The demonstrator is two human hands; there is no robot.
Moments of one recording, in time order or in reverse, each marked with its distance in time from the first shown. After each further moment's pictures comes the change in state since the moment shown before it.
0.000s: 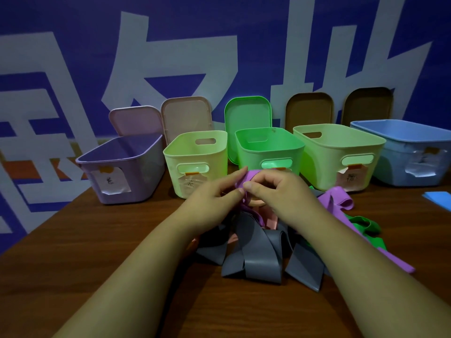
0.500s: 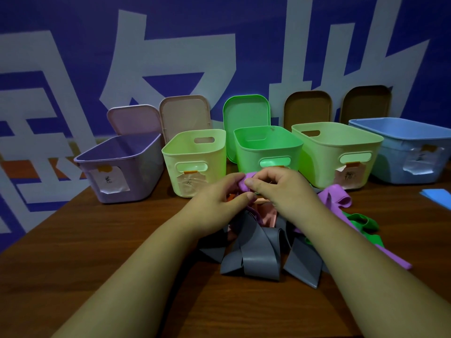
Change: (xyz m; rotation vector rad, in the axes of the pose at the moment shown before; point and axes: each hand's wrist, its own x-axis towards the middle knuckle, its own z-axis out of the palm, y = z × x) left_hand -0.009 0.011 0.007 0.075 -0.007 0.069; right_hand 0.001 0.000 -0.002 0.040 0.040 0.099
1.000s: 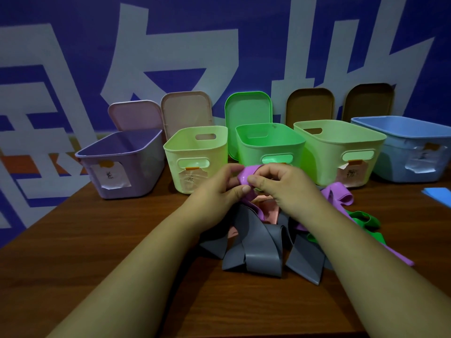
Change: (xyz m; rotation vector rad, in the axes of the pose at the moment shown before) left_hand 0.006 -0.009 0.002 -0.242 0.002 -0.076; right_hand 0.002 0.001 -0.001 -0.002 -0.021 -0.004
